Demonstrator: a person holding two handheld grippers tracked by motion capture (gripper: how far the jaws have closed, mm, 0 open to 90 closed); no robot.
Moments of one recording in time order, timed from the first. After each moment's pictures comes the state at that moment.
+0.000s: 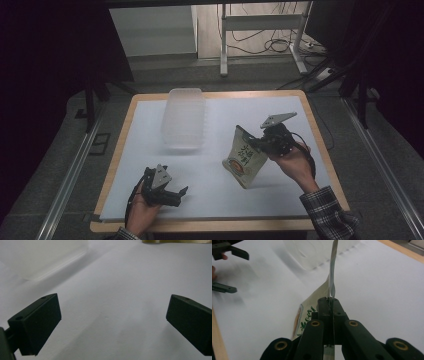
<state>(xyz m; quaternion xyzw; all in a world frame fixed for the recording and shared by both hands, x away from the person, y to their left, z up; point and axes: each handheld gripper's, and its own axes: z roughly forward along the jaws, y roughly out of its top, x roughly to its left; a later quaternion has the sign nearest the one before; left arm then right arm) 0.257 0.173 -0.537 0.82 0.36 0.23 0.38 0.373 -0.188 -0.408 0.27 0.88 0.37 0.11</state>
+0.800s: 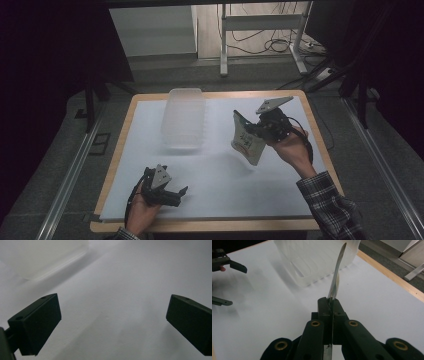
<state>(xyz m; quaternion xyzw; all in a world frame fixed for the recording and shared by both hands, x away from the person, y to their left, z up) 0.256 0.173 -0.537 0.82 0.36 0.23 0.39 0.393 -0.174 -0.372 0.25 0.88 0.38 0.14</state>
